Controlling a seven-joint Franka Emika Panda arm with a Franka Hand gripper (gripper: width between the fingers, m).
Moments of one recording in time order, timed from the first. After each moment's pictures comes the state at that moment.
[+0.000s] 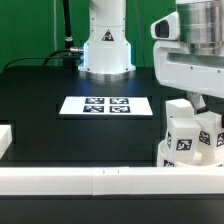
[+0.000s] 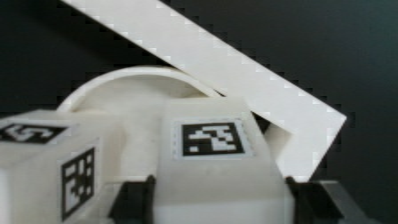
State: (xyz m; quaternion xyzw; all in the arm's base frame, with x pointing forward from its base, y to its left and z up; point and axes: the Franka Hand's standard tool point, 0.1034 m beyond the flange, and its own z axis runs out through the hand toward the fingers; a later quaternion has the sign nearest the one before) arm 0.631 0.111 0.080 -0.85 0.52 0.03 0.08
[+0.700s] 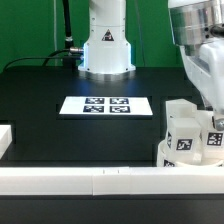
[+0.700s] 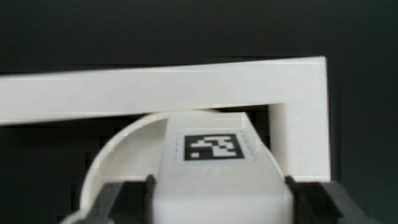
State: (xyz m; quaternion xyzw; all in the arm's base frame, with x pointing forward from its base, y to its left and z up) arm 0.629 0.114 0.079 -0.63 0.77 0.06 0.11
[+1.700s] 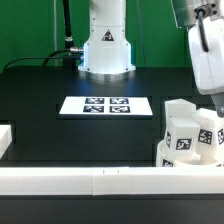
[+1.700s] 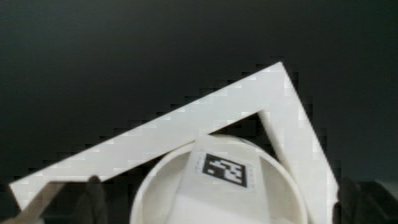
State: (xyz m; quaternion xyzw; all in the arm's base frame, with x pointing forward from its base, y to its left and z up) arm 0.628 0.123 0.102 -0.54 0.82 0.08 0.14
